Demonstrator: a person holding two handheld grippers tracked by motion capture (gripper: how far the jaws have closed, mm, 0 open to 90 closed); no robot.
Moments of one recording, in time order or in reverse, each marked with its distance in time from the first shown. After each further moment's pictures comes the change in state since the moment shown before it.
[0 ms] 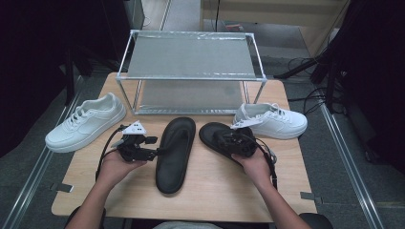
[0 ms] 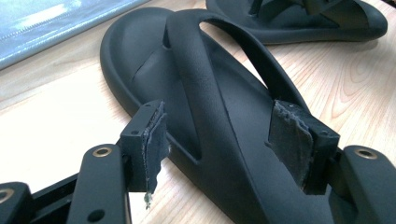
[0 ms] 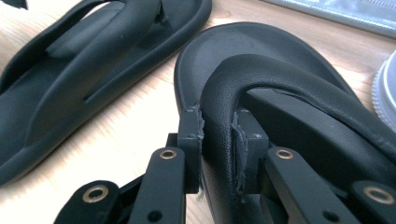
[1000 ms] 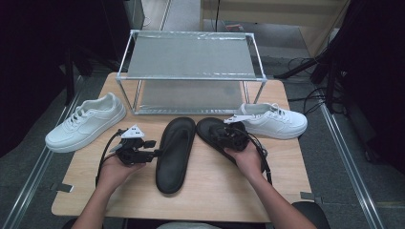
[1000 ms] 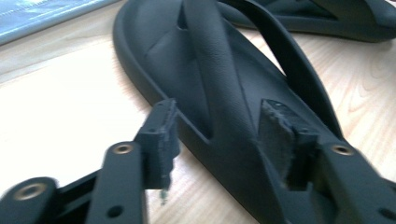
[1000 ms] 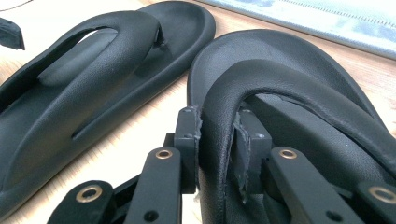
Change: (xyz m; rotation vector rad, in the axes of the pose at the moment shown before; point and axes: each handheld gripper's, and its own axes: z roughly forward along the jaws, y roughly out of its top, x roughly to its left) left arm 0.002 -0.013 0.003 0.008 0.053 -0.051; right arm -0.004 0.014 0.028 -0.042 0.031 0.004
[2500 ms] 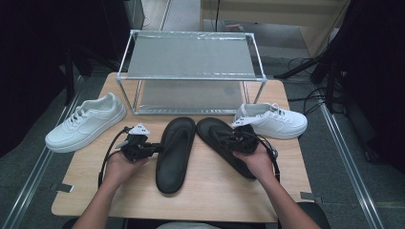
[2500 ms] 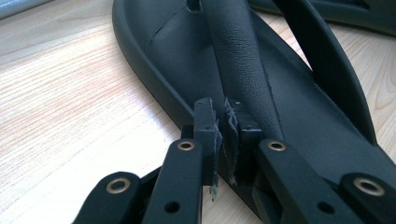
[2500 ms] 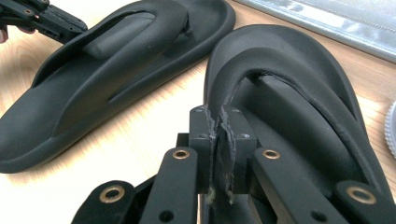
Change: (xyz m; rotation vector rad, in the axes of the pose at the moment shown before) left arm 0.005 0.004 0.018 0.076 0.004 -0.011; right arm -0.001 -0.005 -0.034 0.023 0.067 -0.088
